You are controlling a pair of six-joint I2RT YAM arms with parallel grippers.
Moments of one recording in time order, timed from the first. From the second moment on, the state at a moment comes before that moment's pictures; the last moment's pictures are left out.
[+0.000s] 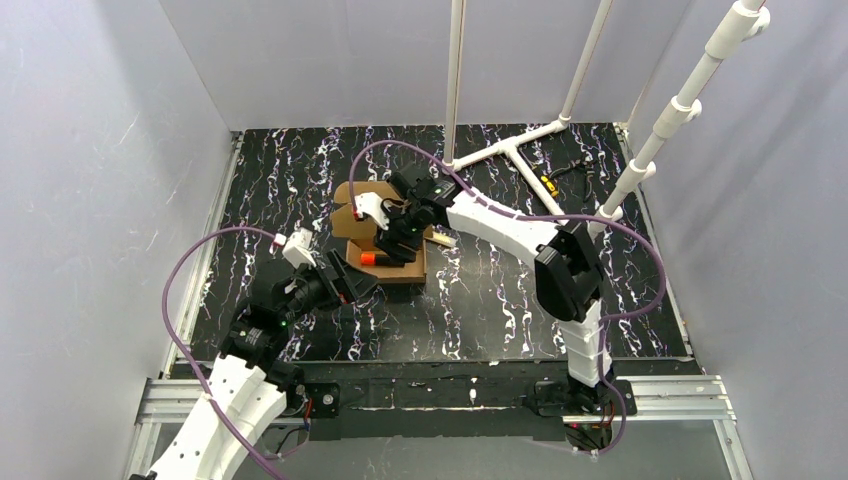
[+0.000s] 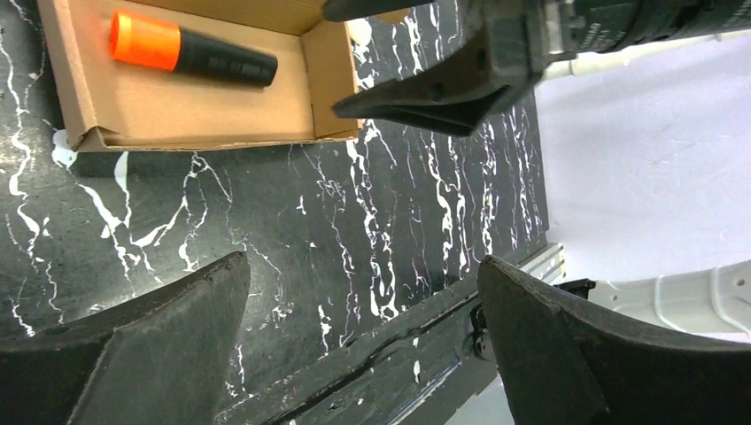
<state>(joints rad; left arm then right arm) -0.34 0.51 0.46 -0.38 0.34 -0.76 0.87 2.04 1.79 -0.74 -0.41 -0.55</state>
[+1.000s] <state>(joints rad) -0.34 0.59 0.53 -0.47 0.21 -0.68 0.47 1.92 1.22 -0.23 -0.64 -0.59</state>
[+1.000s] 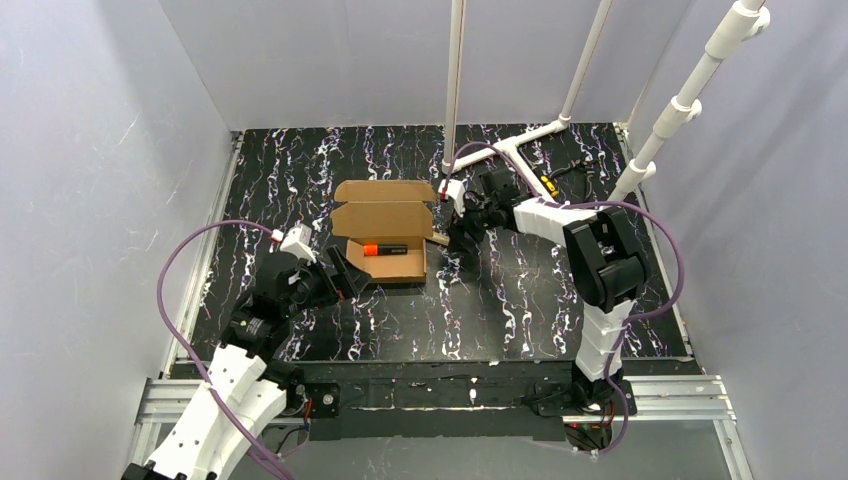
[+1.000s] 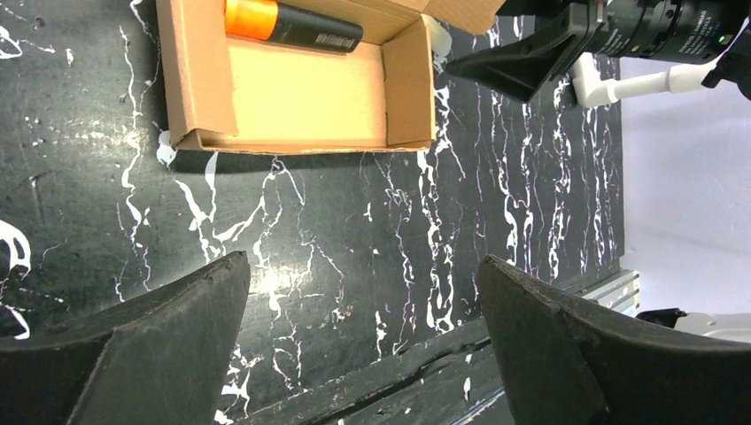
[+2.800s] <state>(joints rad) -0.34 0.54 0.50 -0.53 0.13 -0.67 0.72 1.63 1.36 -0.53 -0.61 -0.64</state>
